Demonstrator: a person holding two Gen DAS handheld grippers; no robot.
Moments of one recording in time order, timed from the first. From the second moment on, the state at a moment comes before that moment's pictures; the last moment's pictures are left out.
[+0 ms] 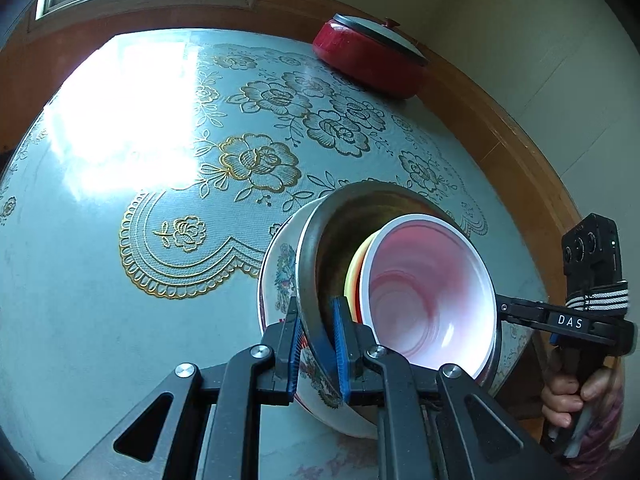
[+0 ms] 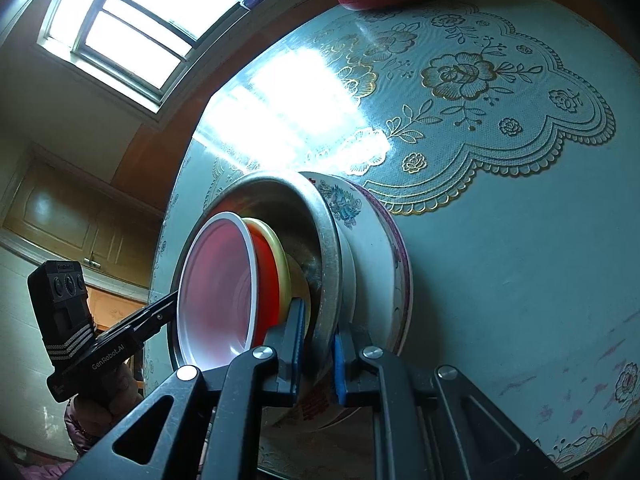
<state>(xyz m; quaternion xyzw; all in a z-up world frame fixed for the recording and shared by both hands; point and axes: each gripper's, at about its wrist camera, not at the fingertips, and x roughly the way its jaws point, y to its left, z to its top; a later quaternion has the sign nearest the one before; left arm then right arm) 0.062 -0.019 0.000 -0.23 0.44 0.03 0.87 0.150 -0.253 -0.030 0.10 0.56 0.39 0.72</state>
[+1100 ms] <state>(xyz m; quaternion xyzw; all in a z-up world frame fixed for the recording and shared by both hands) 0.077 -0.004 -0.001 -0.15 0.45 -0.10 0.87 0.067 -0.271 -0.024 0.21 0.51 0.20 0.81</state>
